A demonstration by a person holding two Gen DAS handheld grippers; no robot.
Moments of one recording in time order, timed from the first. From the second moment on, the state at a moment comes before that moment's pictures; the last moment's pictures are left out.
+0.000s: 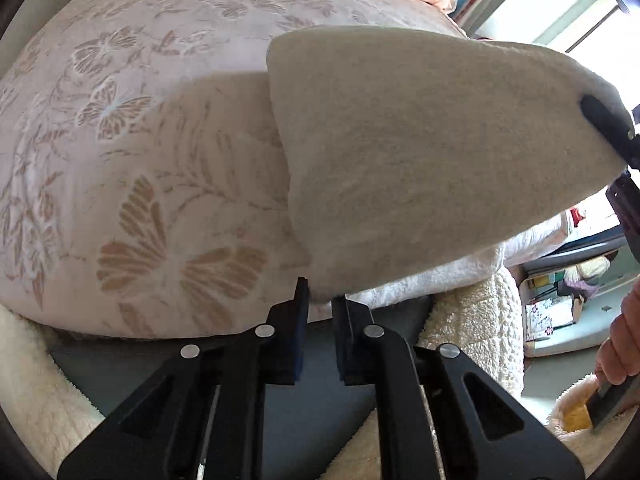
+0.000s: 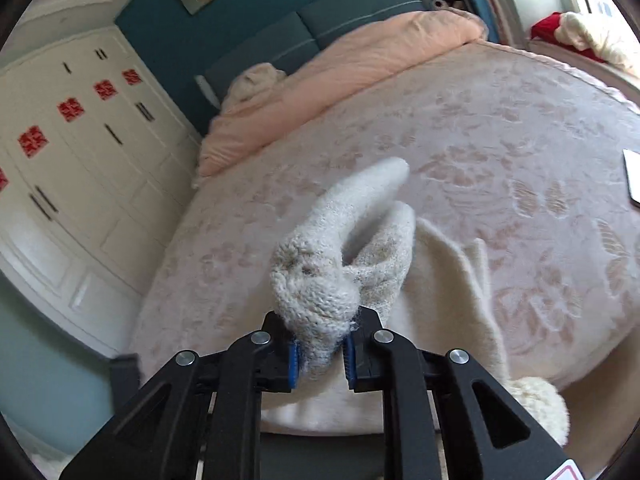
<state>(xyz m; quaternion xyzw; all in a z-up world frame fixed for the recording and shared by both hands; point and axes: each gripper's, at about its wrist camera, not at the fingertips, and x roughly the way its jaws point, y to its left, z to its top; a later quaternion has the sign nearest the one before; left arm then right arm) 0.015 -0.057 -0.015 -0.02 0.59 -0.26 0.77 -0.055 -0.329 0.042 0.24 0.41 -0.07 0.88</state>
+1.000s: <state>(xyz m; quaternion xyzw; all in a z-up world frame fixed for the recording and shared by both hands) 0.023 -0.010 0.049 -0.01 0.48 -0.16 0.86 0.001 -0.212 0.004 0.18 0.49 0.06 0.85</state>
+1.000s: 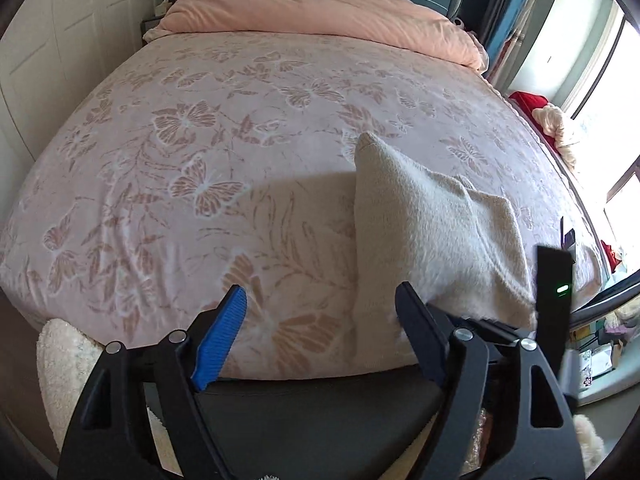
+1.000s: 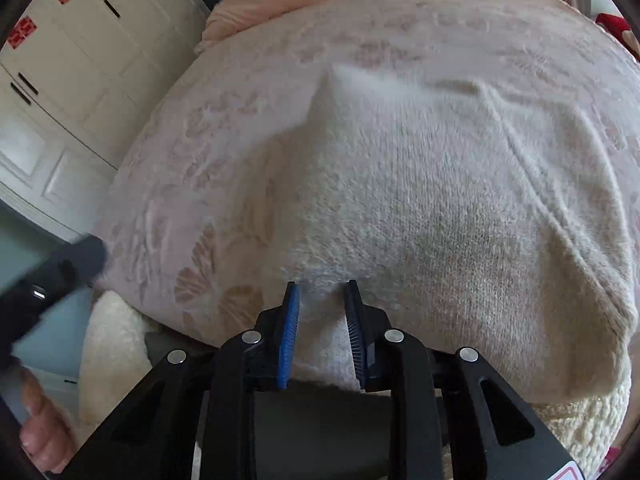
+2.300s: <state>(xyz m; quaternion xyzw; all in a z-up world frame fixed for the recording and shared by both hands) 0.009 -0.117 0.013 0.11 0.53 -0.21 0.82 -0.057 -0.355 0.009 0.26 0.44 -0.12 0.85</state>
